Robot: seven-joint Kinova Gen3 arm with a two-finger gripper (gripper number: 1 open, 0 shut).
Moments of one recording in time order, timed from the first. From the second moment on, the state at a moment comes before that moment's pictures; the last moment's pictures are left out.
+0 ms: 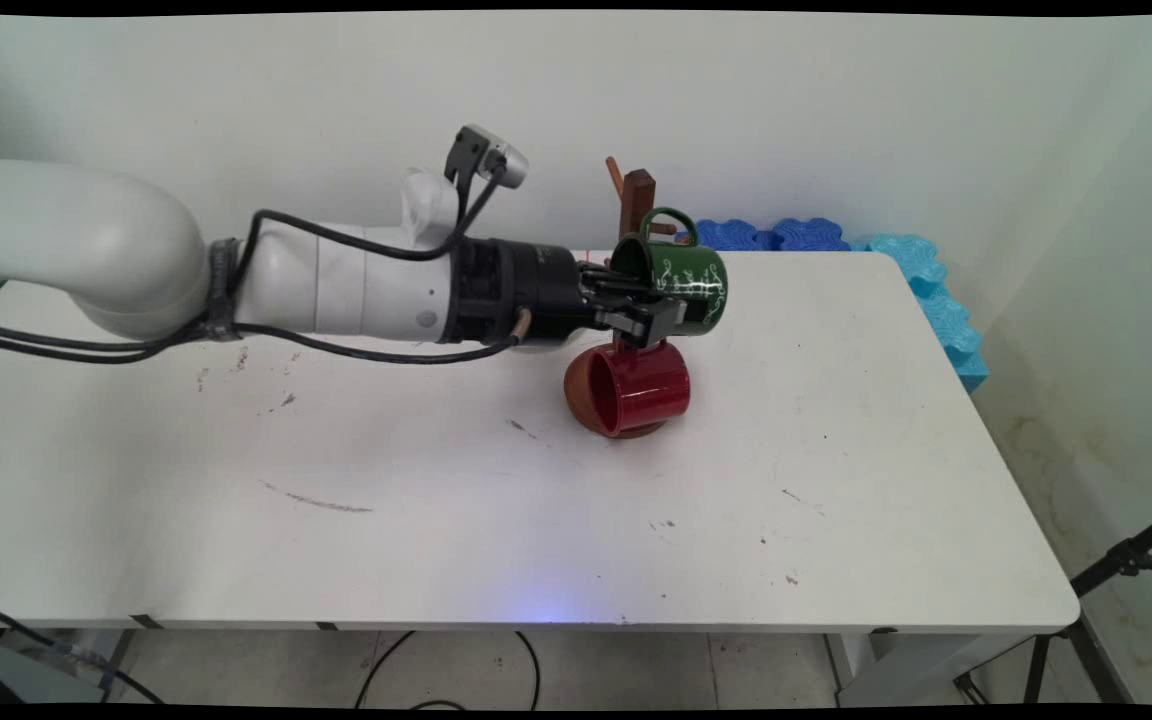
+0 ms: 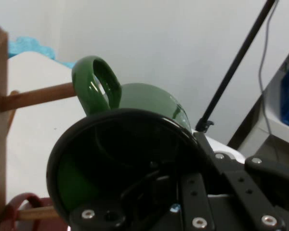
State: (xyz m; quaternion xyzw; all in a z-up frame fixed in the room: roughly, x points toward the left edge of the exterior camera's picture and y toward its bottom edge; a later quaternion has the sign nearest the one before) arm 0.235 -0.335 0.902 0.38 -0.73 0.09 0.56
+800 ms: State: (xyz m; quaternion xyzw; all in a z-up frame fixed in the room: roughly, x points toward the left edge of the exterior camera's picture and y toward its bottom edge) arm 0.257 -0.313 0.944 0.32 -0.77 0.05 0.55
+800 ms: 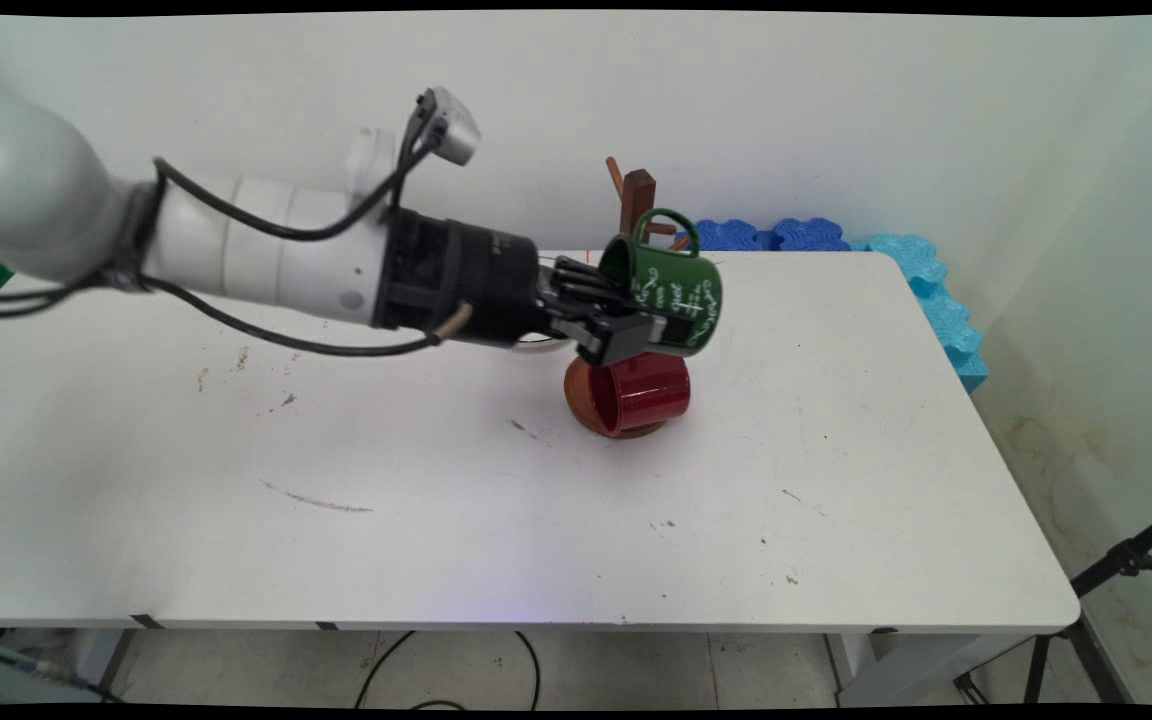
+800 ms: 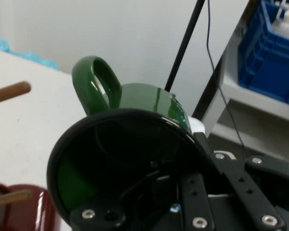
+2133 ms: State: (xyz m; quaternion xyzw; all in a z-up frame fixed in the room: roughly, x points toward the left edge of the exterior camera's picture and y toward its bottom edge) arm 0.346 -0.329 0.998 0.26 -0.90 0.06 0.34
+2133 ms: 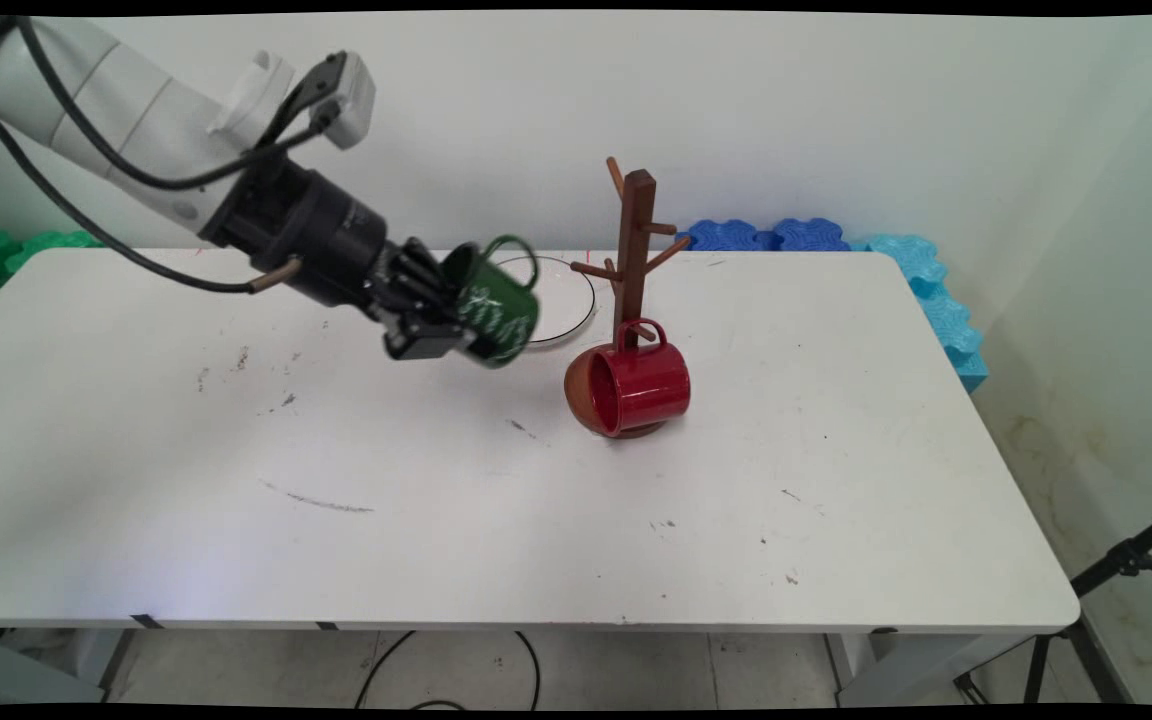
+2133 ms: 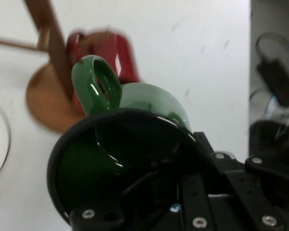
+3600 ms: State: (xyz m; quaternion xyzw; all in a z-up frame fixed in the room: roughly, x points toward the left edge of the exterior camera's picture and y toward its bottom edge) arm 0.326 -0.393 0.884 0.20 -0.97 0.12 0.10
